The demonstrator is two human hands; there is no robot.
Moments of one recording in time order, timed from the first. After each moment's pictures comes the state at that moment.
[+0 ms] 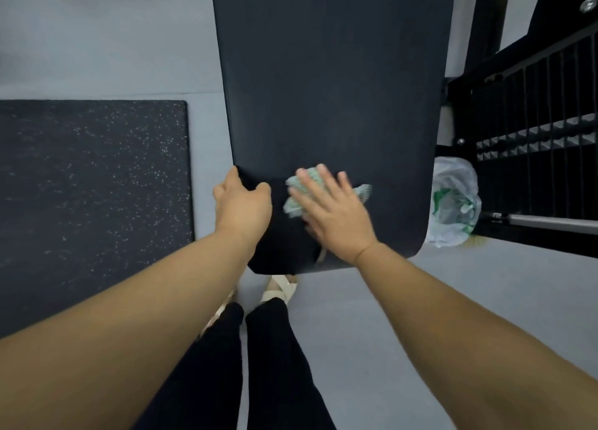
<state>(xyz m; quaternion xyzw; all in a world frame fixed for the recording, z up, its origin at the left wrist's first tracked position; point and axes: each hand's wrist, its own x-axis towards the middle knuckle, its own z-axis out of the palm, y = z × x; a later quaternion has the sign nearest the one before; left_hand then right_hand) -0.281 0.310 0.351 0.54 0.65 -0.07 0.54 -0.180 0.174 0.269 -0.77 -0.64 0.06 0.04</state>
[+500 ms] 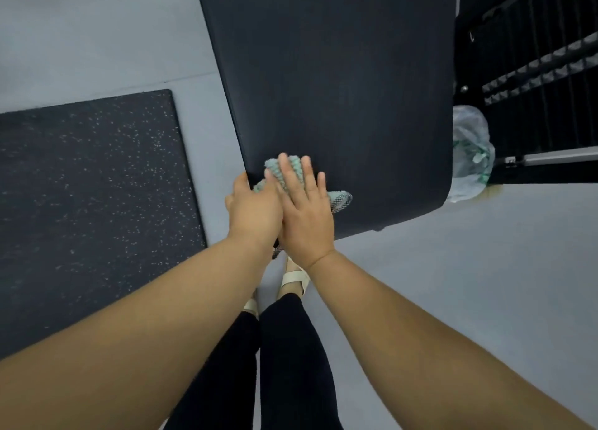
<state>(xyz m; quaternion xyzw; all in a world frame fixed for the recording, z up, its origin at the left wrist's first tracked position) -0.320 0.290 0.329 0.47 0.64 -0.07 0.61 -0.295 0.204 0.252 -0.88 -0.45 0.04 0.16</state>
